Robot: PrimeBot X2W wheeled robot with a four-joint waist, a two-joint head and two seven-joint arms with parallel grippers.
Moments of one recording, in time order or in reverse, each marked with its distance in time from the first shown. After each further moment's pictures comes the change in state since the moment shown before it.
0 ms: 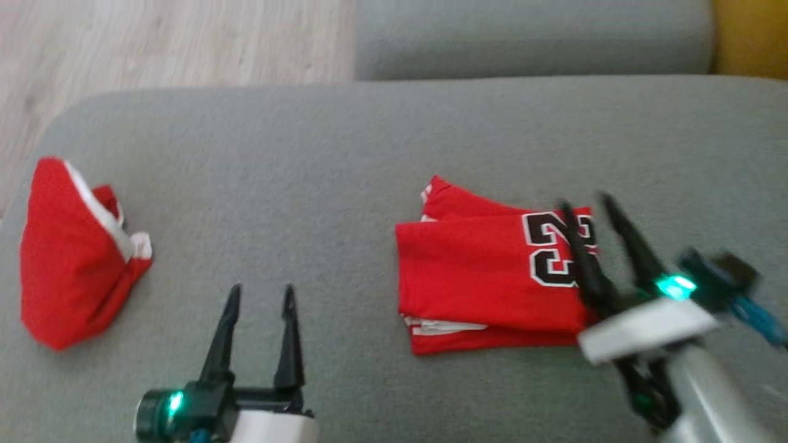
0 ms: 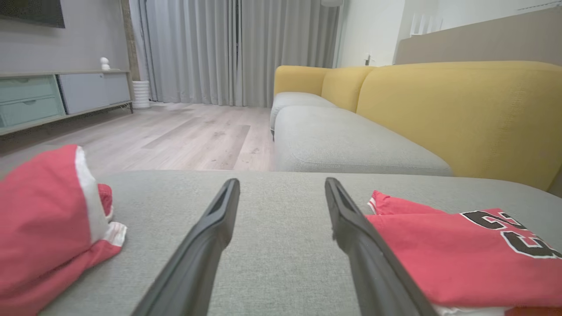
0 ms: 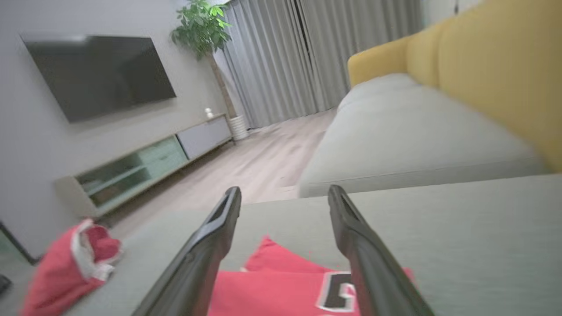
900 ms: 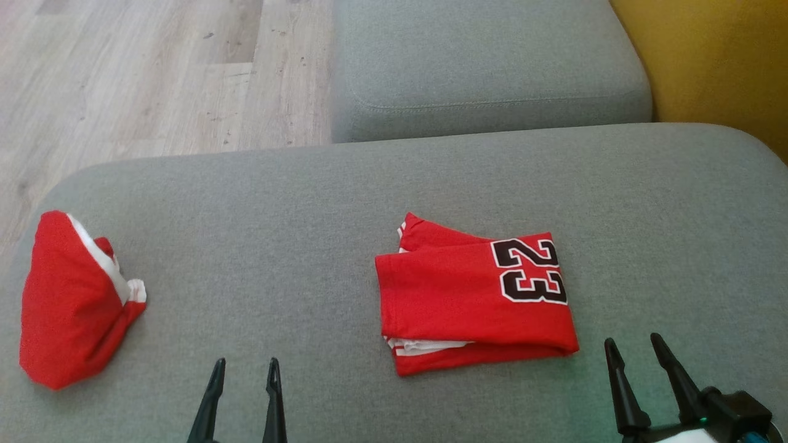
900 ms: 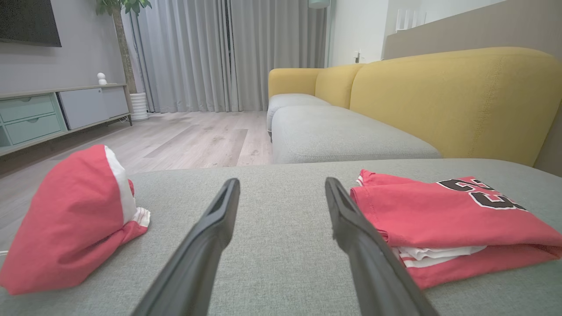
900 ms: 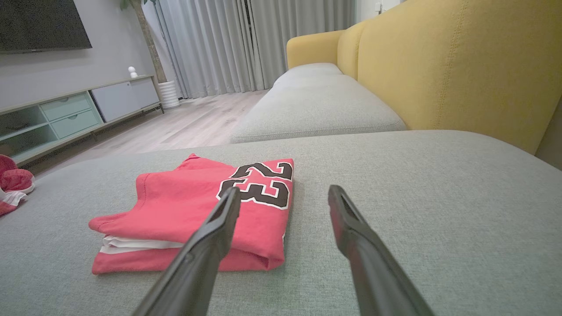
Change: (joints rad) left arm 0.235 -0.020 0.114 -0.046 0.109 -0.040 0.000; right arm 0.379 0.009 -0.195 0.059 -0.308 0.000 -0.148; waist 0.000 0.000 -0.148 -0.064
